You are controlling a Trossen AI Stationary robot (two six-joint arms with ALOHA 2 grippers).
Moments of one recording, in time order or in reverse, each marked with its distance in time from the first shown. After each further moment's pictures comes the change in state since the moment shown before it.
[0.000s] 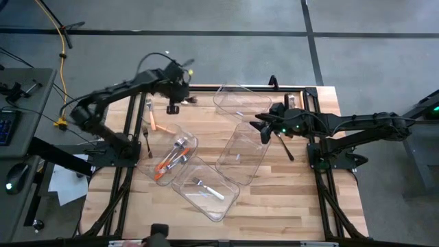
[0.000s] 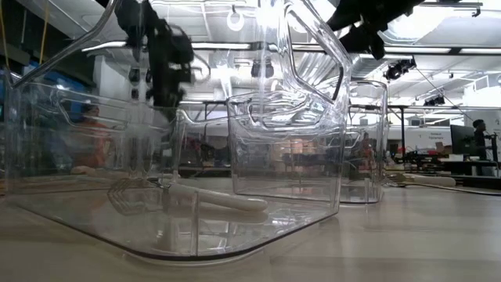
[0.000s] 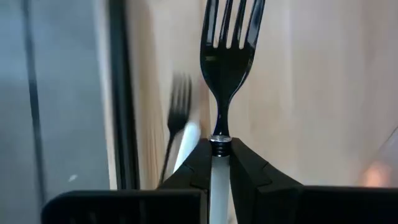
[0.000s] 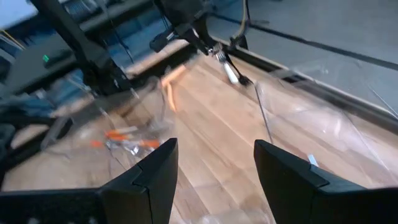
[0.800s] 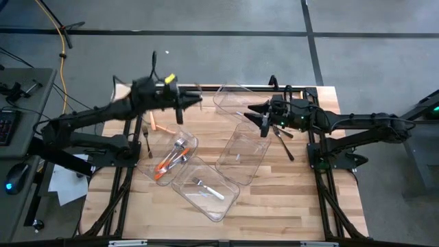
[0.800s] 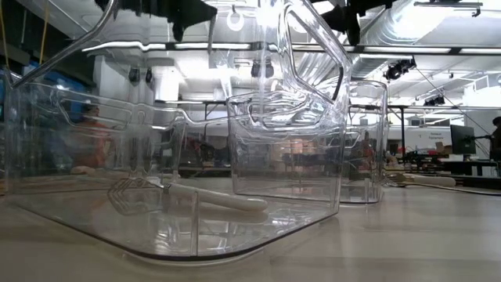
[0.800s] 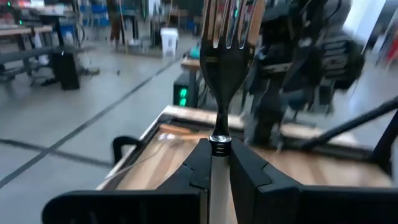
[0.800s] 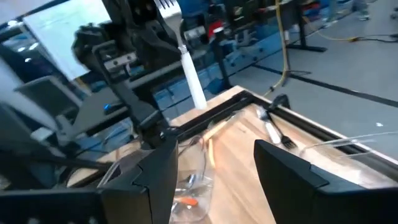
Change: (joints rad) left arm -0.345 -0.460 -0.306 0.896 0.154 -0.881; right arm -0.085 0.029 0.001 0.319 -0.173 -0.109
